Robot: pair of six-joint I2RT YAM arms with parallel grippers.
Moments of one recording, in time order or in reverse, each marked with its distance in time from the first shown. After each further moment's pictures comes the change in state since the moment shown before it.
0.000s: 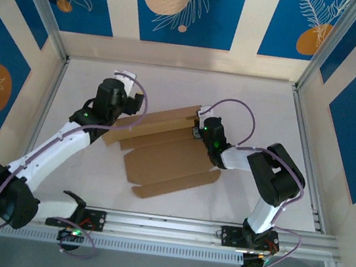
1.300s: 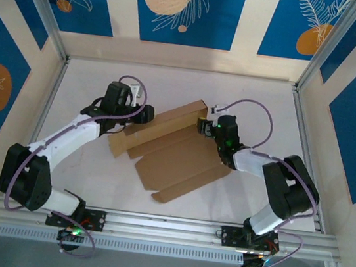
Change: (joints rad) left arm 0.013 0.109 -0.014 -0.027 0.452 -0.319; right arm -0.118 -0.183 -0.058 -0.108 -0.077 0.151
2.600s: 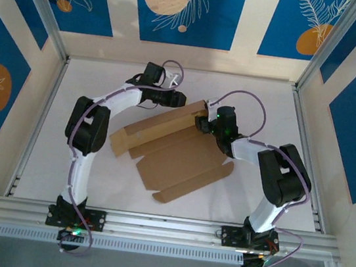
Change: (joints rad) left arm -0.004 0.769 0.678 -0.024 0.474 0.106; right arm -0.028 0.155 0.163 -0.106 -0.187 -0.151
